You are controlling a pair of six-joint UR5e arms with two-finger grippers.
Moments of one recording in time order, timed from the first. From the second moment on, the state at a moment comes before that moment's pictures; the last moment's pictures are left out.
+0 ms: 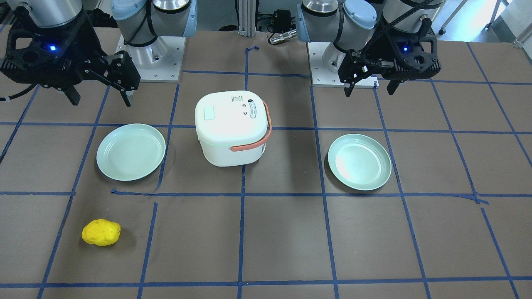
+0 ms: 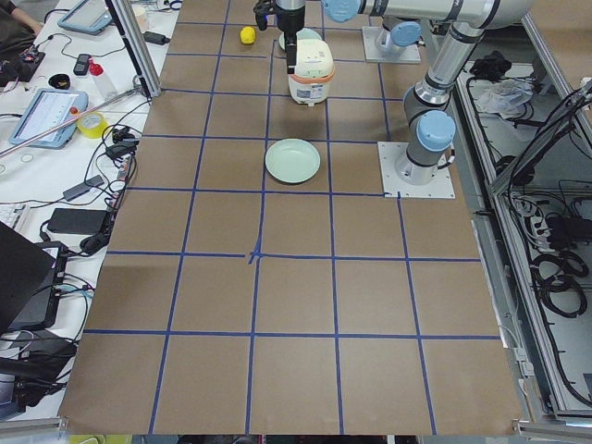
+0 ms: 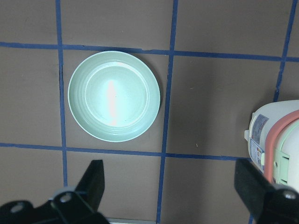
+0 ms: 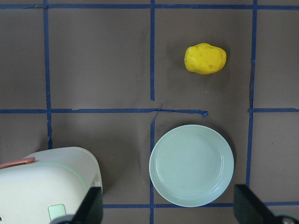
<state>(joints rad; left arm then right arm) -1.55 -1.50 -1.59 -1.62 1.59 -0.05 1.57 -1.52 1.40 -1.51 -1.59 -0.01</state>
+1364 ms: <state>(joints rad) -1.55 -1.50 -1.59 -1.62 1.59 -0.05 1.57 -1.52 1.40 -1.51 -1.59 -0.01</state>
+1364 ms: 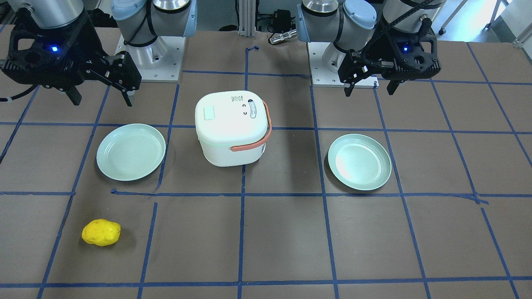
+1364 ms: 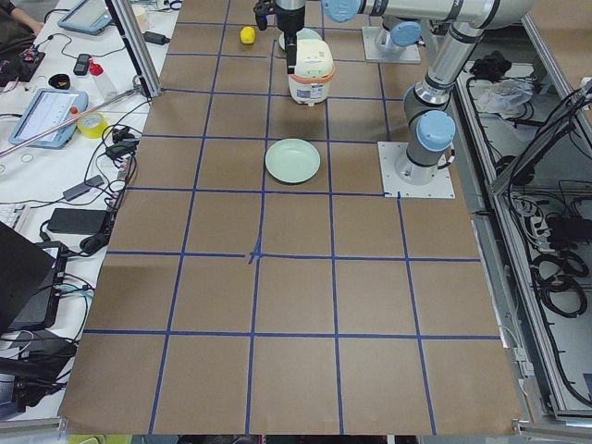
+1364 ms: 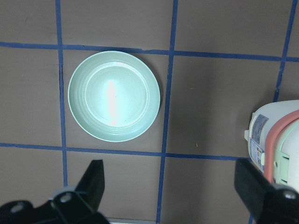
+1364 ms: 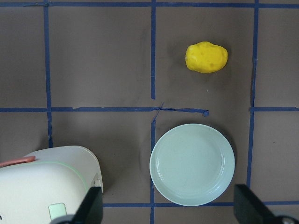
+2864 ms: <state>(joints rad) -1.55 -1.50 -1.59 -1.62 1.59 -0.05 1.88 -1.53 1.73 -1.70 -1.57 0.28</state>
